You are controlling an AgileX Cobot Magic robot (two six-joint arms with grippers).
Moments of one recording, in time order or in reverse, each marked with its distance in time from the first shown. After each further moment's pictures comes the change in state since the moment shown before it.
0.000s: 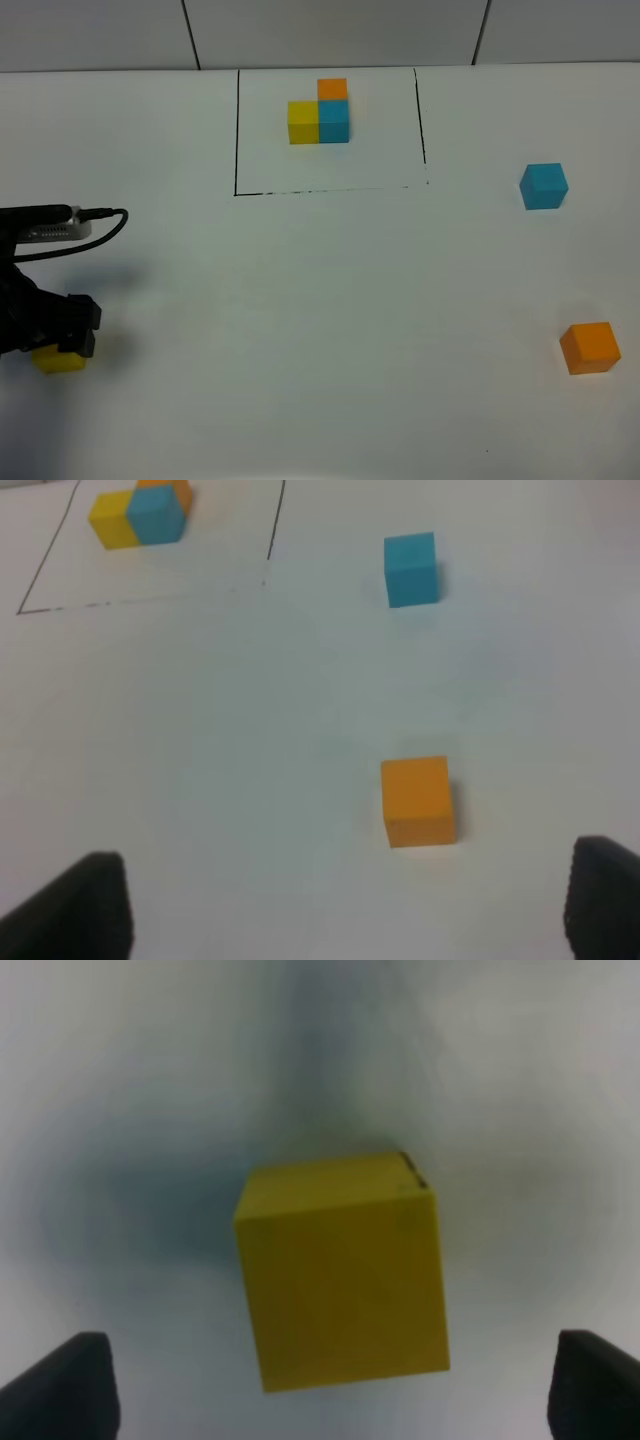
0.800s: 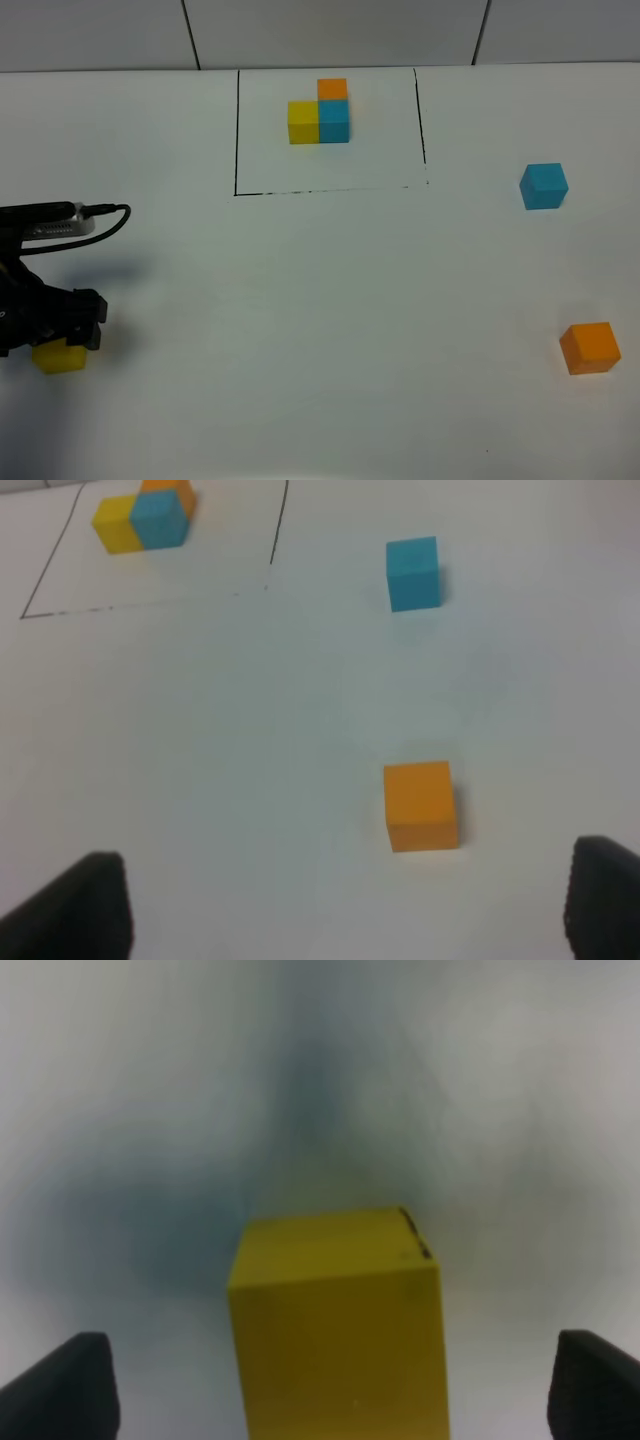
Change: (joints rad) left arm 0.000 0.046 -0.002 0.000 -0.067 -0.030; right arm 0.000 0.000 0.000 0.003 -0.006 0.000
